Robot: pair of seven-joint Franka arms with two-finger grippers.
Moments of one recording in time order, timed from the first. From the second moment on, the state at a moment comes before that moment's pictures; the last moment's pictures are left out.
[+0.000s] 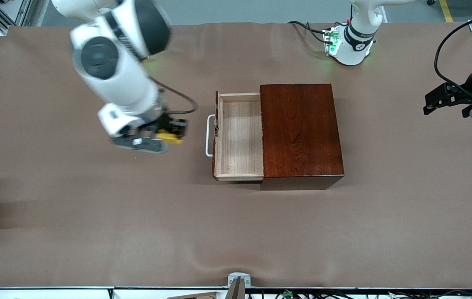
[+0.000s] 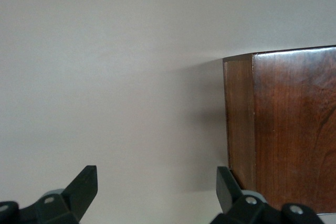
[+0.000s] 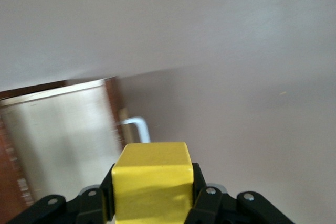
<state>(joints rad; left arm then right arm) 0.01 -0.01 -0.05 -1.58 -0.01 1.59 0.06 0.58 0.40 -0.02 -1.29 0.10 1.69 0.76</state>
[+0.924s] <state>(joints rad) 0.00 0.01 -0.09 -1.58 -0.01 1.59 0.05 0.75 0.72 -0.03 -1.14 0.11 1.97 0.97</state>
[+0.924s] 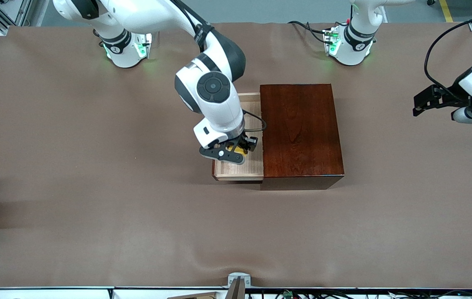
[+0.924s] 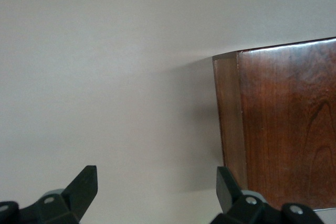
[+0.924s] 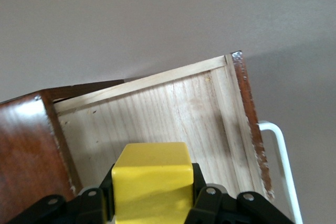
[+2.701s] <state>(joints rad) -0.24 0.21 -0.13 -1.46 -0.10 1.59 -0.93 0.65 0.55 -0.06 -1.08 0.10 1.64 0.91</state>
